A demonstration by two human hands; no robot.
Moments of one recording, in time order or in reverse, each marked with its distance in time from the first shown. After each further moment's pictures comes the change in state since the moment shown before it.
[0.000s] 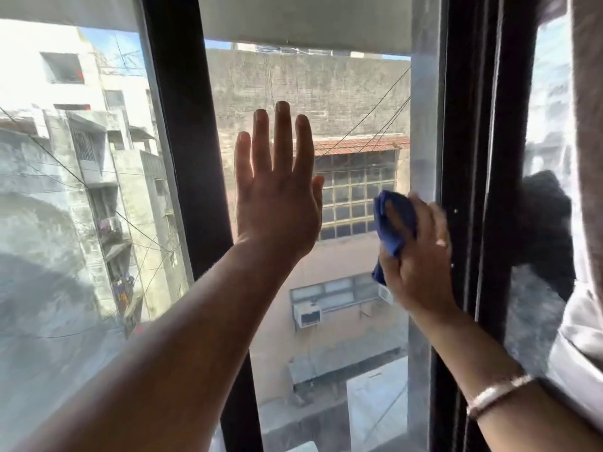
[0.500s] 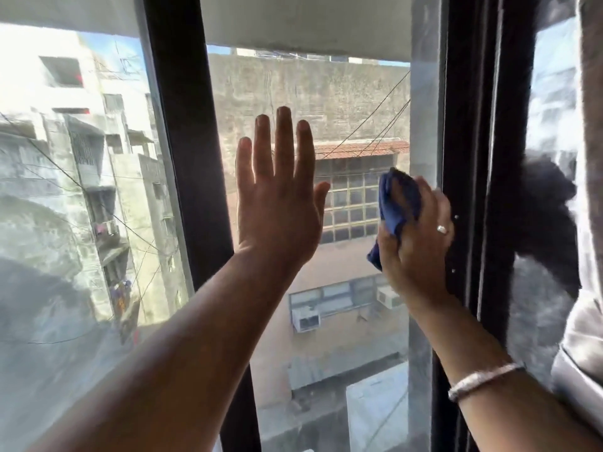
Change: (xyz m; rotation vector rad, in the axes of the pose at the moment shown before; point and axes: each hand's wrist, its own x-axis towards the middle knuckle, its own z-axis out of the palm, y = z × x) left_hand -0.001 -0.001 0.006 0.033 0.053 0.005; right_hand 0.029 -0.014 0.006 0.040 0.161 0.089
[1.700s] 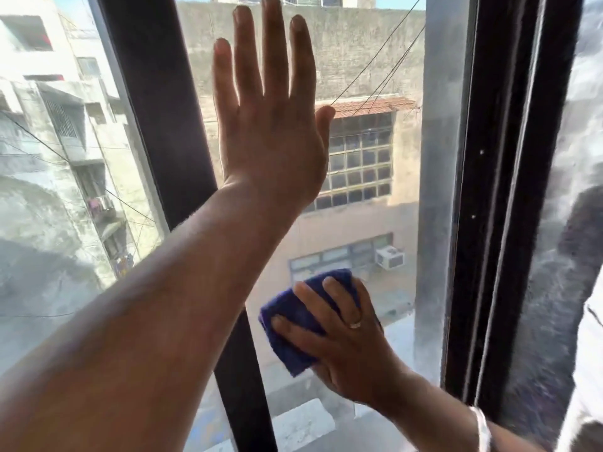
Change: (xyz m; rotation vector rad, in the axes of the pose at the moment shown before) left_hand 0.002 0.000 0.003 0.010 0.034 0.024; right_hand -0.174 -0.051 0.019 -0.089 -0.285 -0.607
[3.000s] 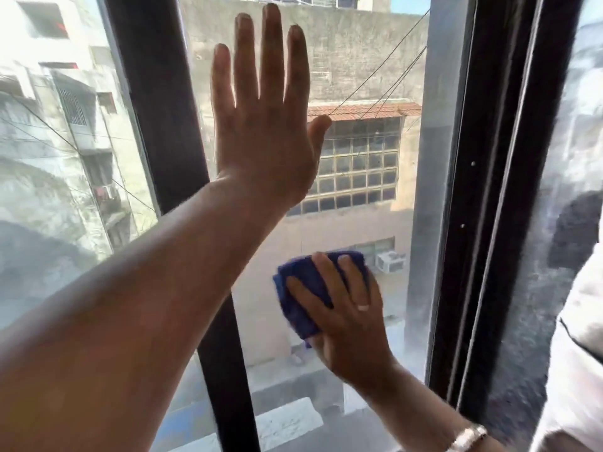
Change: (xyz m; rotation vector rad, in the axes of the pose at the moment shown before) left_hand 0.001 0.001 -0.005 0.011 -0.046 -0.002; right_hand 0.008 0.013 -0.013 0.002 0.016 0.196
